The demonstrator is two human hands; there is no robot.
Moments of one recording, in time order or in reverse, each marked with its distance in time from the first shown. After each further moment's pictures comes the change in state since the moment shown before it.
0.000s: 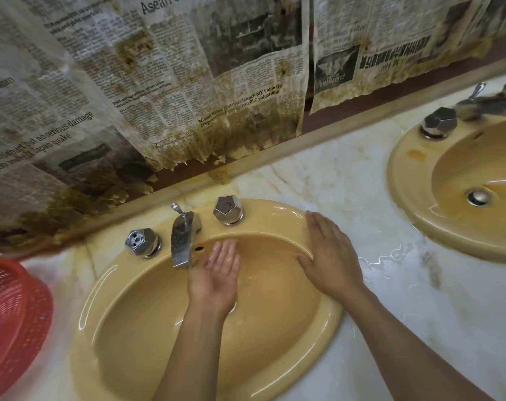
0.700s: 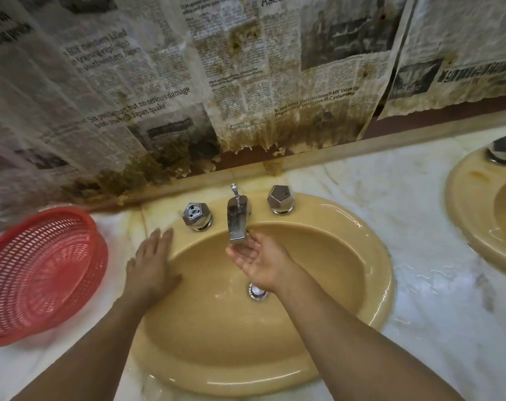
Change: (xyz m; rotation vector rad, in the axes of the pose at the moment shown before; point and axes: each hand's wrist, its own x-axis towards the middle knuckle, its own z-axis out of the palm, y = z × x) left_hand 0.010 0.172 -0.152 2.185 0.345 0.611; right_hand 0.008 -0.203 0.033 1.911 -0.663 1.001
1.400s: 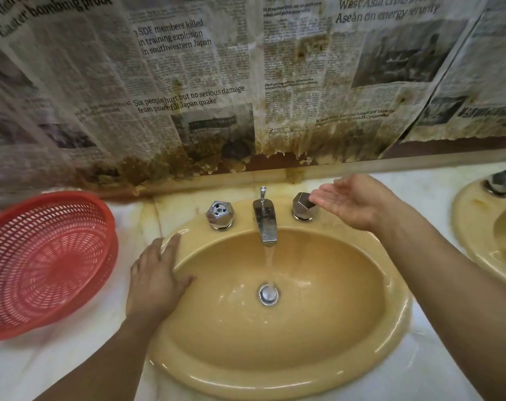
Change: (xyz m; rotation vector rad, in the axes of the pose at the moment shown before) left_hand -0.011 -0.040 0.028 -0.117 0.289 0.094; right_hand -0.061 -0.124 0.044 -0.387 0.165 -0.398
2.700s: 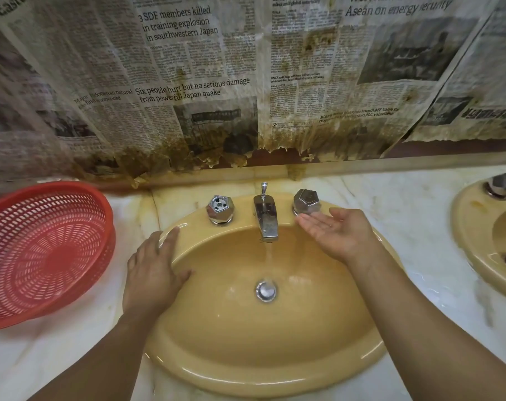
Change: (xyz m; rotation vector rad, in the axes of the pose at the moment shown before) left_hand -0.003 0.000 0.002 -0.013 0.042 0.011; right_hand 0.001 0.069 -0.007 0.478 0.045 0.130
